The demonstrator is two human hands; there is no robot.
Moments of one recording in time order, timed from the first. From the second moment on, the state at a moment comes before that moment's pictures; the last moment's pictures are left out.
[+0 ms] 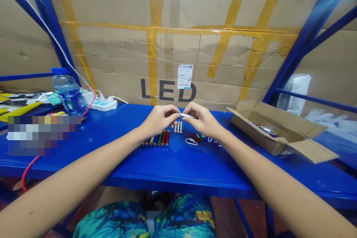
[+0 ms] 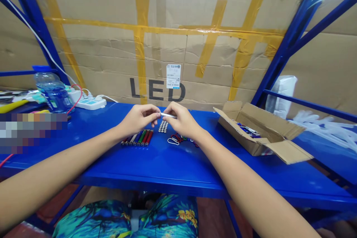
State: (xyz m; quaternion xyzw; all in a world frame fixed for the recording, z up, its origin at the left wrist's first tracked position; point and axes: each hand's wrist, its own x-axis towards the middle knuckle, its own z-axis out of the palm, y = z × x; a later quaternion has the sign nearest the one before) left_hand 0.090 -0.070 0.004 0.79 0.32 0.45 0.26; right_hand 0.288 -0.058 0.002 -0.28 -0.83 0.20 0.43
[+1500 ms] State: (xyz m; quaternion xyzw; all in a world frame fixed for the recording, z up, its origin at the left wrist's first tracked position) left_hand 0.090 -0.061 0.009 0.74 0.31 0.50 0.32; right_hand 0.296 -0.060 0.019 -0.35 -0.83 0.12 0.41
